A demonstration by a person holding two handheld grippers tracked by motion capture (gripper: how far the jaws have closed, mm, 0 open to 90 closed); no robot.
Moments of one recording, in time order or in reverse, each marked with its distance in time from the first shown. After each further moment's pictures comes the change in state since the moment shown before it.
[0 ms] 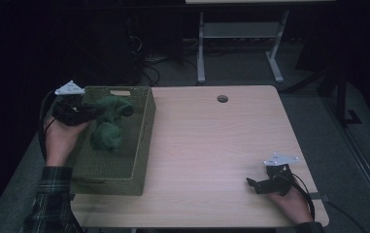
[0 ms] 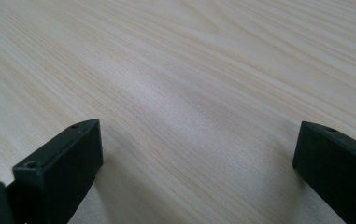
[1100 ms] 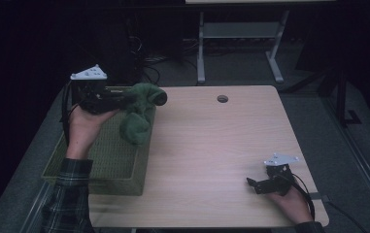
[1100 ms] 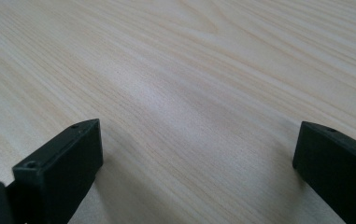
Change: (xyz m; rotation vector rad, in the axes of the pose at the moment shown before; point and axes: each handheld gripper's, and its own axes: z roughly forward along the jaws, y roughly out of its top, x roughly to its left) left arm -0.058 0.059 0.012 -0.153 -0.274 0.031; right arm 0.000 0.000 0.000 0.000 -0.002 0.003
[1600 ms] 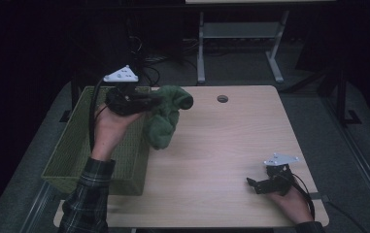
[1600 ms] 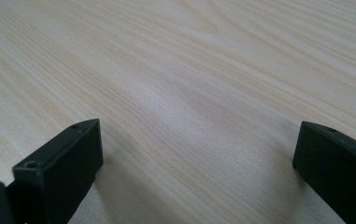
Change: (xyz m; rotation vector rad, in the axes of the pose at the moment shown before) left arm -0.047 0.018 0.042 0.012 -0.046 0.071; right arm 0.000 0.000 0.000 -0.001 0.001 0.001
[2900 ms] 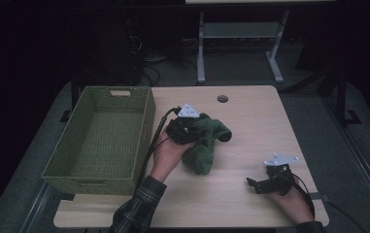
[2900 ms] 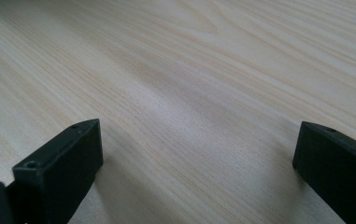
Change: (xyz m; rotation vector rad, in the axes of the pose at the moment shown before) left arm -0.065 -0.059 0.144 0.147 -0.039 -0.032; right arm 0.000 0.000 0.000 0.001 -0.002 -0.002
